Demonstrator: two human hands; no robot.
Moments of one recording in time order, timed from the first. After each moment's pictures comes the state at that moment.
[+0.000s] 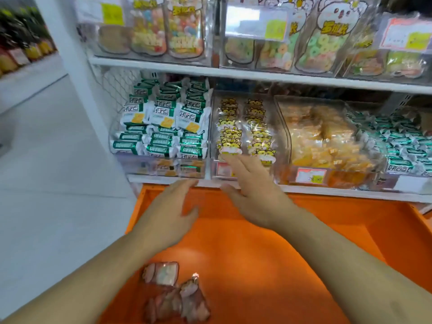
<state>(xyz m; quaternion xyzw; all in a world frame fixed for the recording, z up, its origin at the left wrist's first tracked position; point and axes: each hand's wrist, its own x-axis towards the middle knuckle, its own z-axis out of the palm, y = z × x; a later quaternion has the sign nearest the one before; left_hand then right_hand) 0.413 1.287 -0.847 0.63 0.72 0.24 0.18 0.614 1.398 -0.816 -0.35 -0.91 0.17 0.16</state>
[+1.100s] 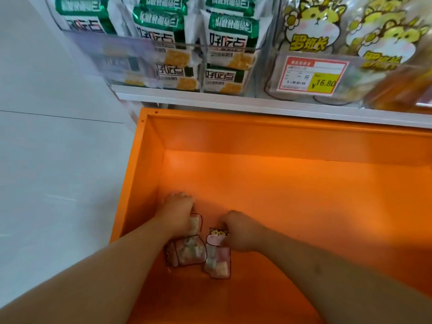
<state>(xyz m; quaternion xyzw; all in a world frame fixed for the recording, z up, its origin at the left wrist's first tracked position) 0.362 1.270 -1.119 0.56 0.73 -0.15 0.36 0.562 1.325 -1.138 -0.35 -0.82 0.37 -0.27</state>
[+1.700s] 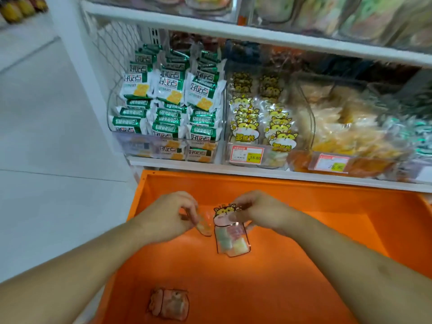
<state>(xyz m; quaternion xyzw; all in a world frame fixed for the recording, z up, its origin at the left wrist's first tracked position) 0.363 1.292 -0.934 0.62 0.67 0.20 0.35 0.607 1.400 -0.905 -0.46 -0.68 0.56 -0.01</state>
